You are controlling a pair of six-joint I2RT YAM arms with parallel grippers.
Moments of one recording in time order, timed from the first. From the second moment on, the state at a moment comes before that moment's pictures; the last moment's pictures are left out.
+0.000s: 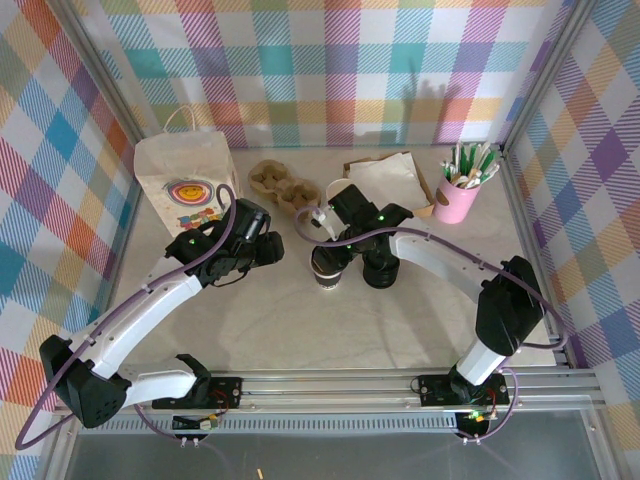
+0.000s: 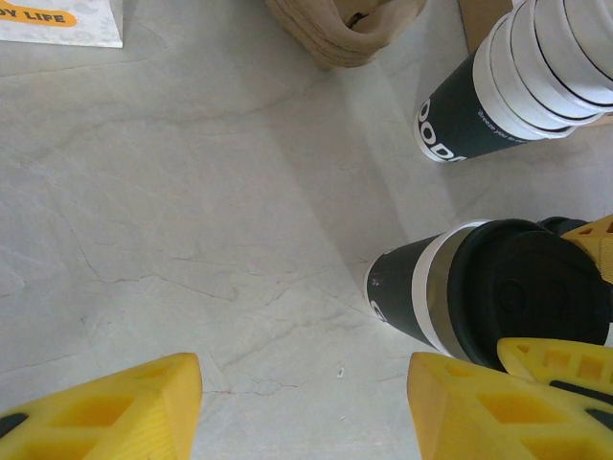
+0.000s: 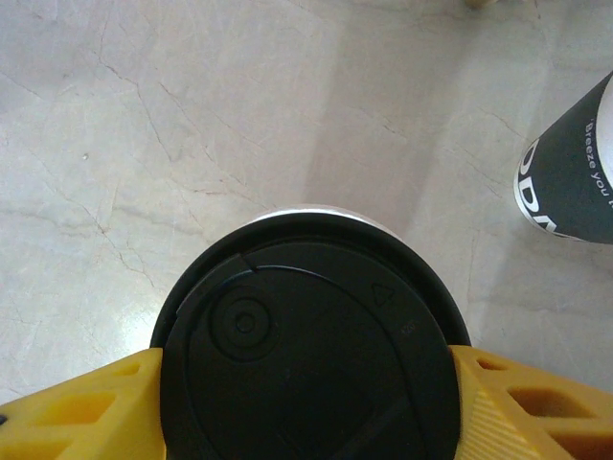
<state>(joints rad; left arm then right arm) -0.64 1.19 1.18 -0.93 -0.19 -0.74 0.77 1.65 1.37 -0.75 -0.14 -0.03</state>
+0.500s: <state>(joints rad) -0.64 1.18 1.17 -0.93 -0.19 -0.74 0.77 1.68 1.37 -0.73 -0.14 -0.04</state>
